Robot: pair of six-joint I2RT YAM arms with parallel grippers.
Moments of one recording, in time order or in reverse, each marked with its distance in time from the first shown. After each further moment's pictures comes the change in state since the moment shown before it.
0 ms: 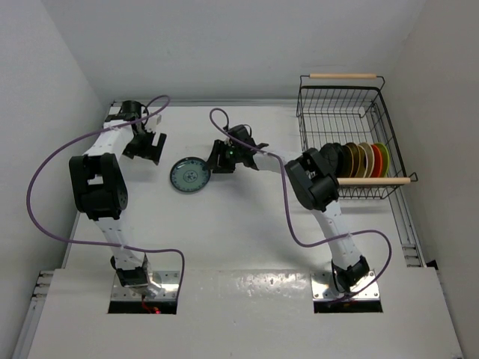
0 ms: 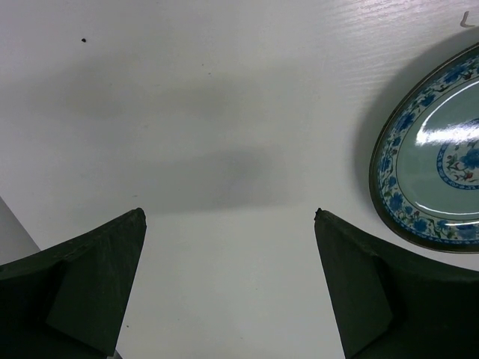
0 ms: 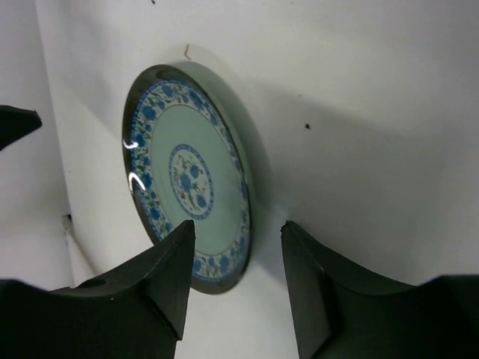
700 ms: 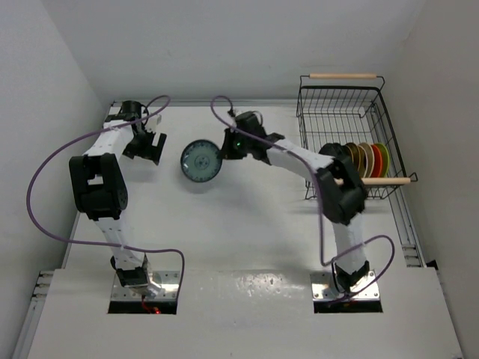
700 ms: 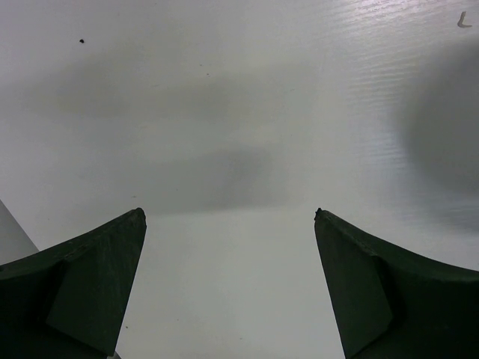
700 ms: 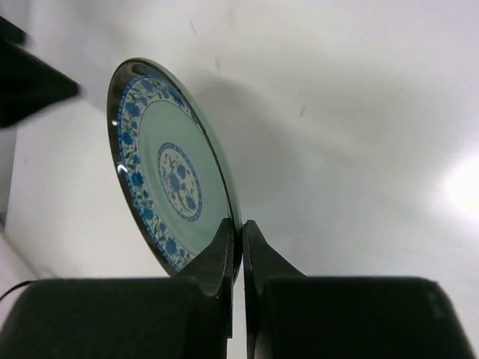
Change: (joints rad) left arm 0.000 0.000 -0.001 0.000 0.004 0.000; right arm 0.024 -0.239 -0.091 -0.138 0.173 -0.190
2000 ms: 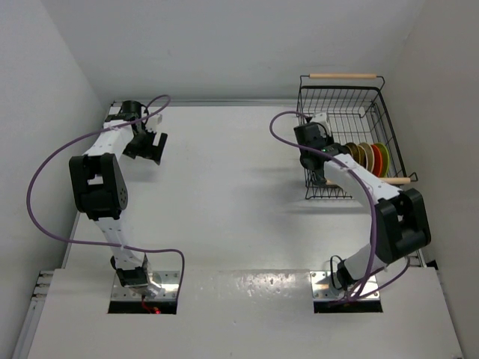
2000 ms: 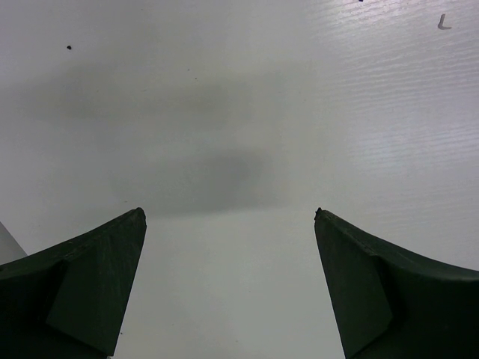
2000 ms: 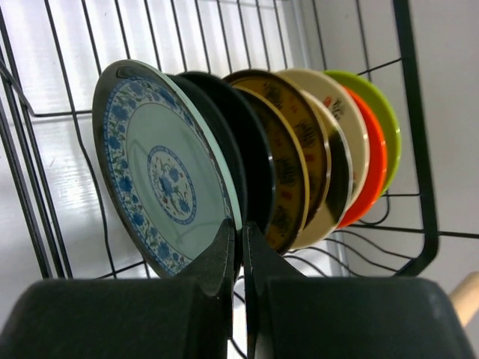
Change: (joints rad) left arm 0.000 0.000 0.000 0.000 0.031 0.000; right arm -0.262 -0.604 -0.479 -0.289 1.094 -0.539
